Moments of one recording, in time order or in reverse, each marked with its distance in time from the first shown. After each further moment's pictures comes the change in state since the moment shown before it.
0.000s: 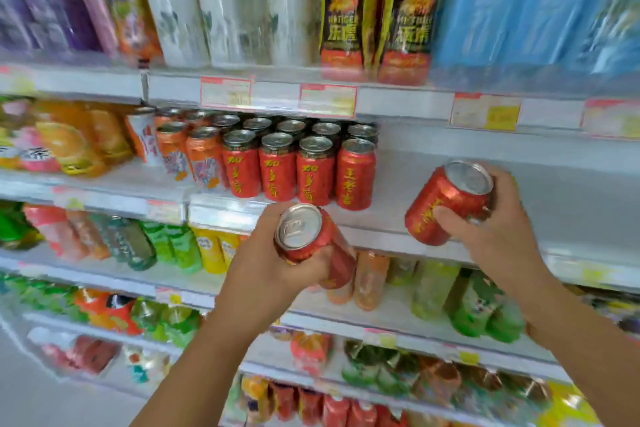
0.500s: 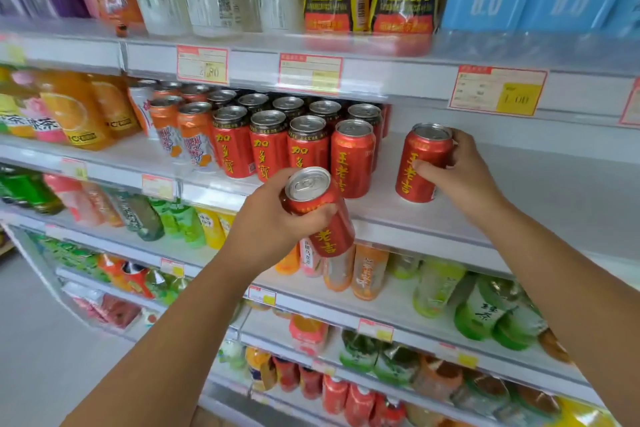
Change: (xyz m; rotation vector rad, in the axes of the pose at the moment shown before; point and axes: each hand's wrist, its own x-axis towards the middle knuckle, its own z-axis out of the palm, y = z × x) left_hand 0.053 -0.014 0.032 0.125 0.054 -0.124; right_hand 0.108 0.062 0.031 0.004 -0.198 0.123
